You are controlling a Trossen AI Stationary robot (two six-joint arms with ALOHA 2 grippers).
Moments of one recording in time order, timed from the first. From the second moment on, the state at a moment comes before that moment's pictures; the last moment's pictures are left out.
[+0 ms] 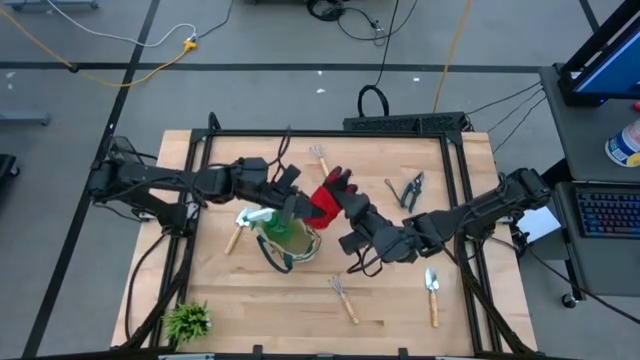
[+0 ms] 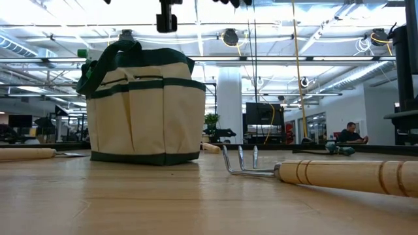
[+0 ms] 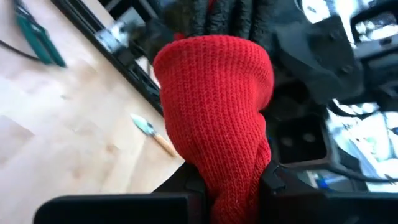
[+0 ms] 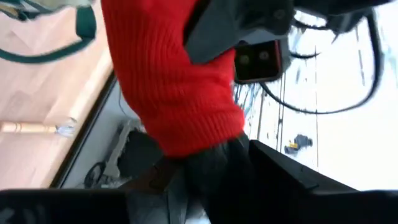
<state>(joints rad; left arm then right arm) 0.05 1.35 1.01 0.18 0.28 -0.94 0.42 1.54 1.32 -0.06 1.16 -1.42</state>
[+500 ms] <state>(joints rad) 0.27 1.21 1.00 0.10 0.20 -0.72 0.47 1.54 1.32 -0.11 1.32 -1.13</state>
